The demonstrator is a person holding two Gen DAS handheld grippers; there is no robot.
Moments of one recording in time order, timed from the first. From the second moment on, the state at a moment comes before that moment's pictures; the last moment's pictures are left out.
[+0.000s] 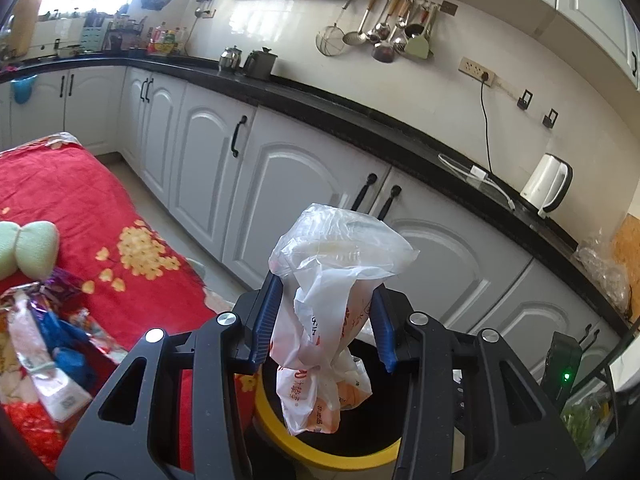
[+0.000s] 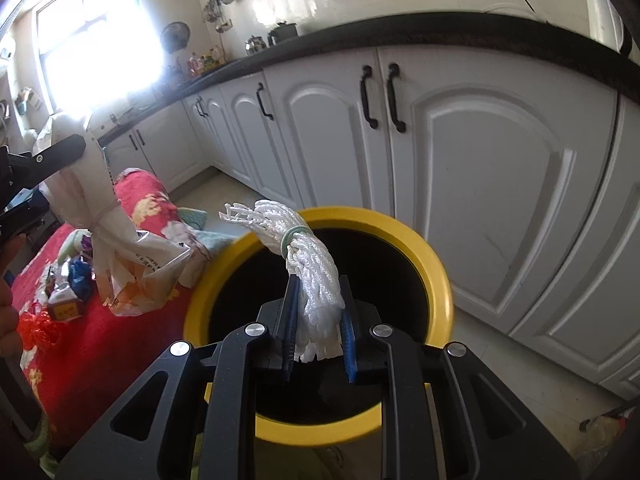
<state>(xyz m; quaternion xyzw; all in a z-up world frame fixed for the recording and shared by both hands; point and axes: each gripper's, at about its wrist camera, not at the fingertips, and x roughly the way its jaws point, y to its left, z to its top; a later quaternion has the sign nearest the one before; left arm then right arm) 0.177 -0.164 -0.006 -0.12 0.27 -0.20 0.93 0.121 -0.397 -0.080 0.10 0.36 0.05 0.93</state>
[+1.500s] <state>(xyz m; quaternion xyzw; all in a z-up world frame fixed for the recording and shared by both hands) 0.175 -0.150 -0.026 -0.12 0.30 -0.16 0.93 0.112 -0.402 -0.072 0.13 0.34 0.04 0.93</state>
